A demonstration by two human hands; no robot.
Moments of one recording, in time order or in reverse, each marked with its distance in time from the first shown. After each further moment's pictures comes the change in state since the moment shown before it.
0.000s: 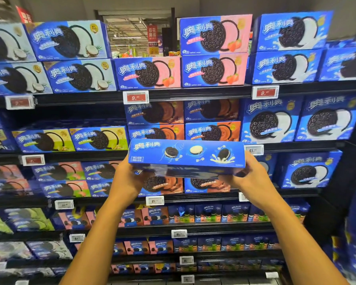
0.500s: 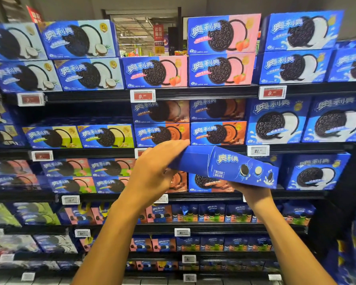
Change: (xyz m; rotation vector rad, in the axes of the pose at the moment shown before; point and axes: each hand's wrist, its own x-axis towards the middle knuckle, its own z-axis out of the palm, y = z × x) left_hand -0.021 0.083 0.005 0.357 -0.150 0.656; right_hand -0.005 0.046 0.015 0.078 0.266 0.272
